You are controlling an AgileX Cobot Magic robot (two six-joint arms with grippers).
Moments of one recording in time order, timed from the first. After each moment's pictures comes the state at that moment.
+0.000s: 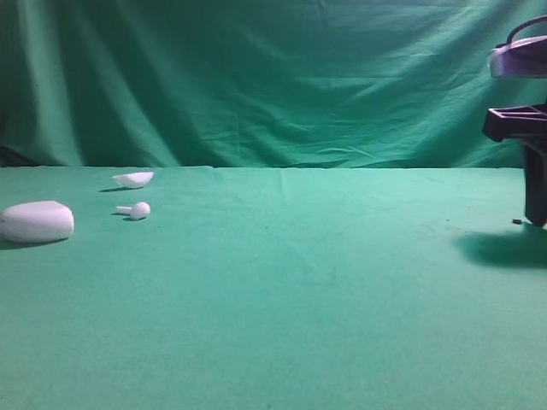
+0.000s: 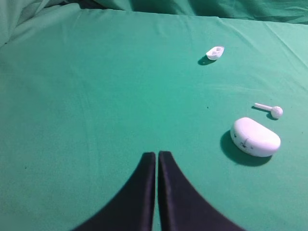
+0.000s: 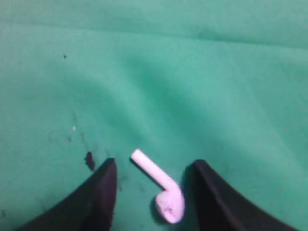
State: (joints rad) left arm 0.04 -0.01 0.02 -0.13 0.35 0.07; right arm 0.20 1.75 -0.90 -0.11 0.48 0.09
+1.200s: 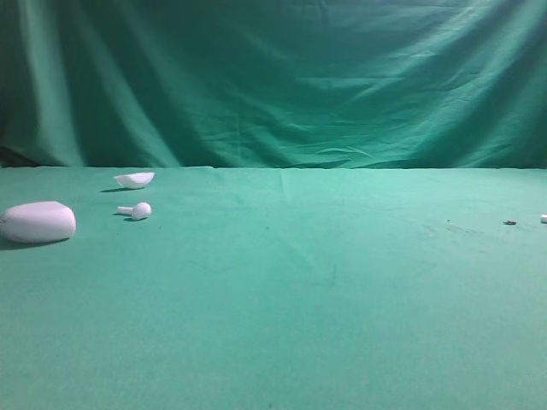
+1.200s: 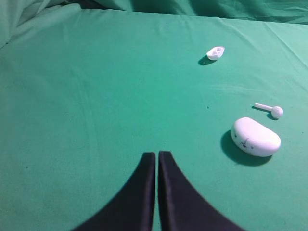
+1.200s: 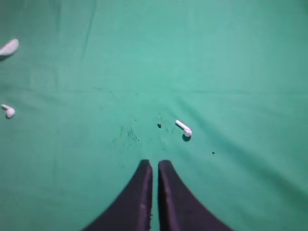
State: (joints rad) left arm 0.04 -0.01 0.02 -0.13 0.35 0.07; right arm 0.20 0.69 -0.91 -0.01 1.03 0.07
